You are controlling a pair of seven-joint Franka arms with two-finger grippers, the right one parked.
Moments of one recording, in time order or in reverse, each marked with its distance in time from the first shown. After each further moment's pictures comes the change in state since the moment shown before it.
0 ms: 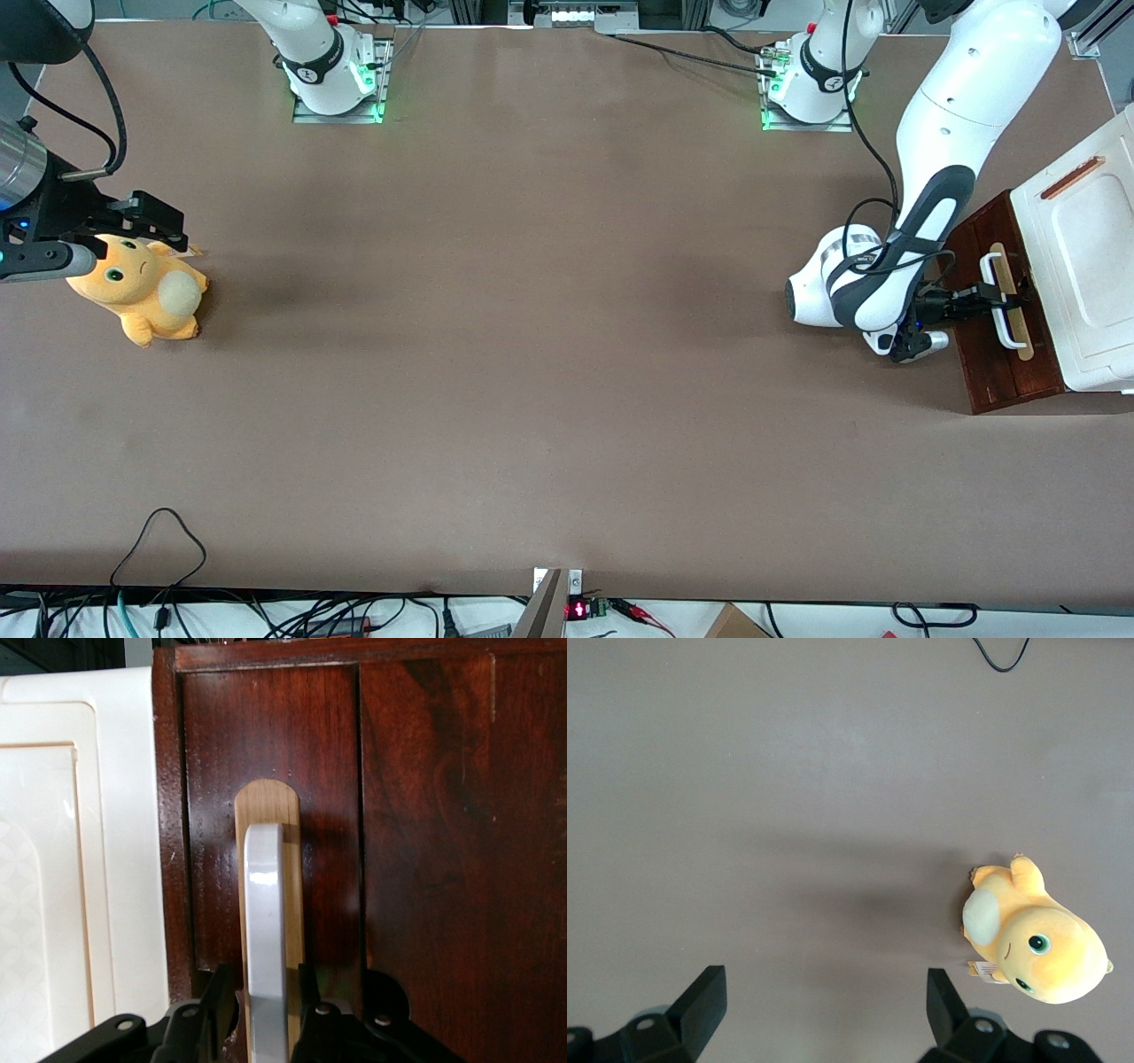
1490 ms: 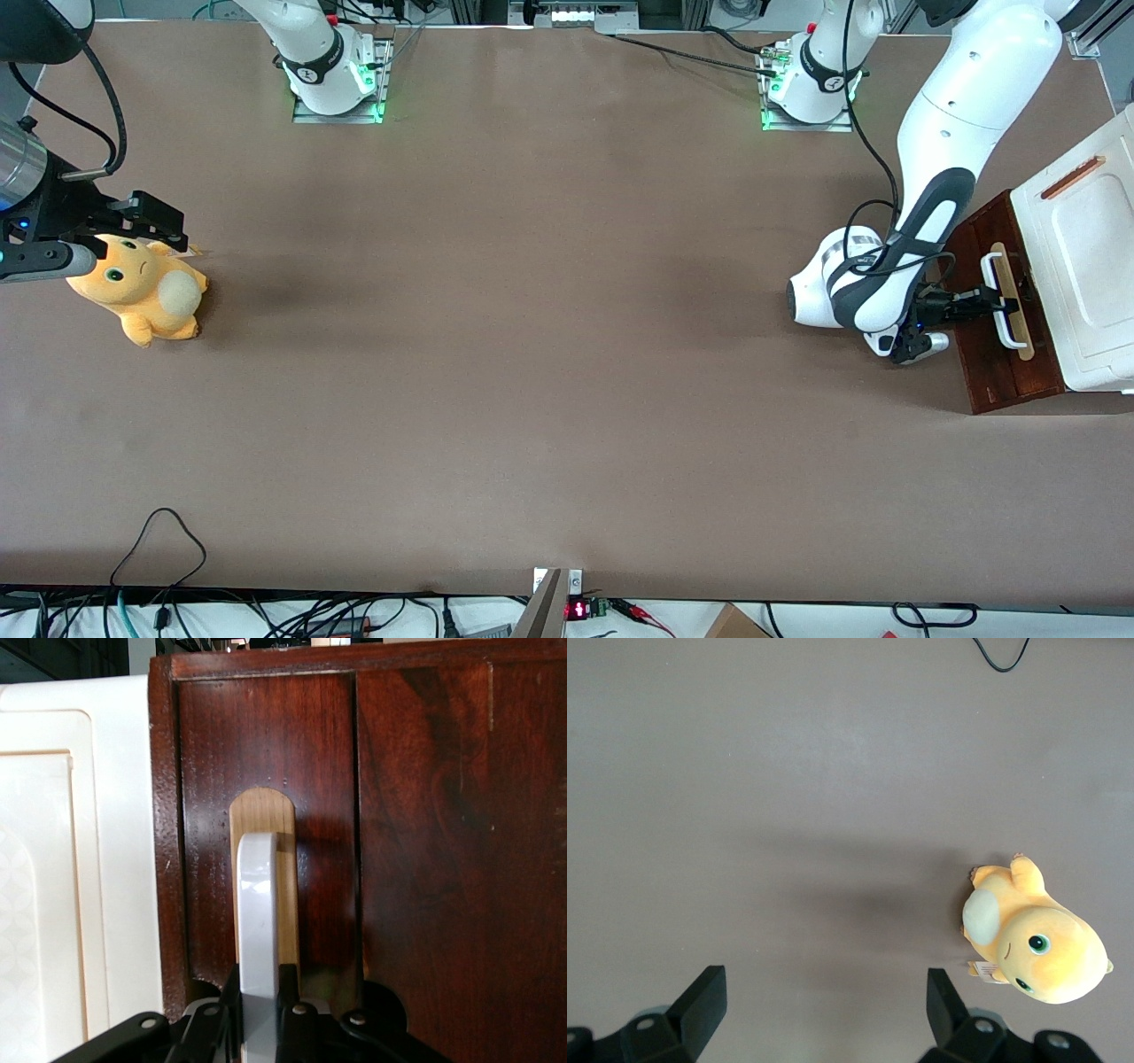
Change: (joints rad) arm 0.006 0.008 -0.002 0.003 0.022 0.001 -0.005
